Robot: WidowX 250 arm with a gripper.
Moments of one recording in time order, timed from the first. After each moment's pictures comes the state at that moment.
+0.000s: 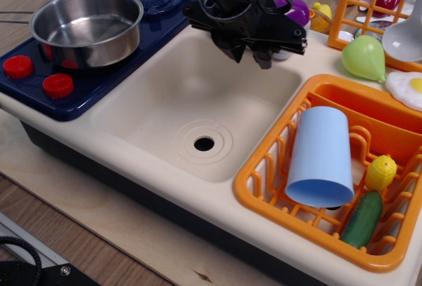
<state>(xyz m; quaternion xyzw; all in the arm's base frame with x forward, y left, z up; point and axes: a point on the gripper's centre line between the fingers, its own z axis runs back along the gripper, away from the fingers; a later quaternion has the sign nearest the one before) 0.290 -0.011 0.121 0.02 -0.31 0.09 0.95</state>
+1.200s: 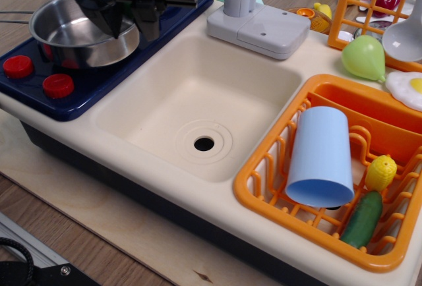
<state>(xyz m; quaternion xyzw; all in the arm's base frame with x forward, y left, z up) 0.203 0.049 0.184 0.06 -0.28 0.22 0.93</state>
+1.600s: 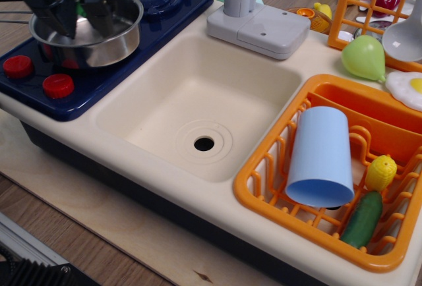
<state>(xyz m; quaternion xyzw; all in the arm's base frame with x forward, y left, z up) 0.184 0.085 0.180 0.06 -0.26 0.29 0.92</state>
